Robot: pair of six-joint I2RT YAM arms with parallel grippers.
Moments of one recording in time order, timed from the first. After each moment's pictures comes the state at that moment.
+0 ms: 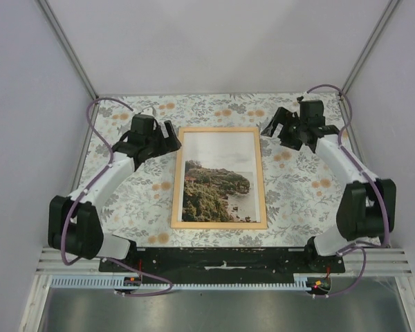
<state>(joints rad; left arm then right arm) -0.28 1.44 1.03 -0.32 0.02 -0.50 0.10 1.63 1.21 -0.41 -0.27 0.55</state>
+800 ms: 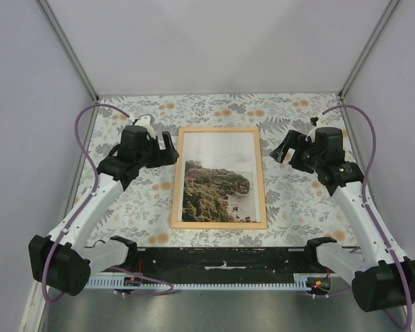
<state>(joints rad) -0.33 1.12 0.97 -0.49 0.01 -0.40 0.14 1.02 0.93 -0.55 -0.20 0.49</state>
